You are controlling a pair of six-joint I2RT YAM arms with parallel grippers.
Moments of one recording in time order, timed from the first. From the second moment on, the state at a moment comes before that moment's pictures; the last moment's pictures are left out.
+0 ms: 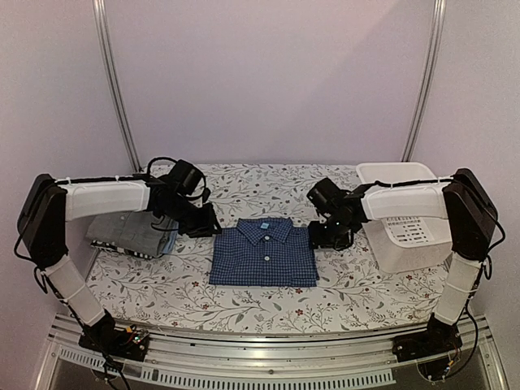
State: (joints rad) left arm -0.57 1.66 1.11 -0.50 0.21 -0.63; right arm 0.74 1.85 1.21 -0.54 0.10 0.63
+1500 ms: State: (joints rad) left arm -0.49 1.58 1.09 -0.54 0.20 -0.55; right arm 1.09 2.16 1.55 -0.55 0.35 0.76
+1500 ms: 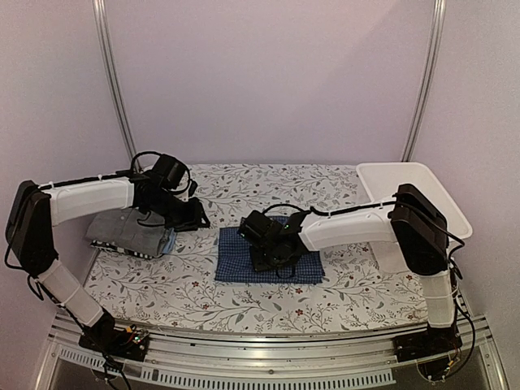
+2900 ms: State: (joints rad) left arm -0.53 1.53 0.97 -0.65 -0.14 -0.66; right arm 0.88 1.80 1.33 -0.37 0.23 0.58
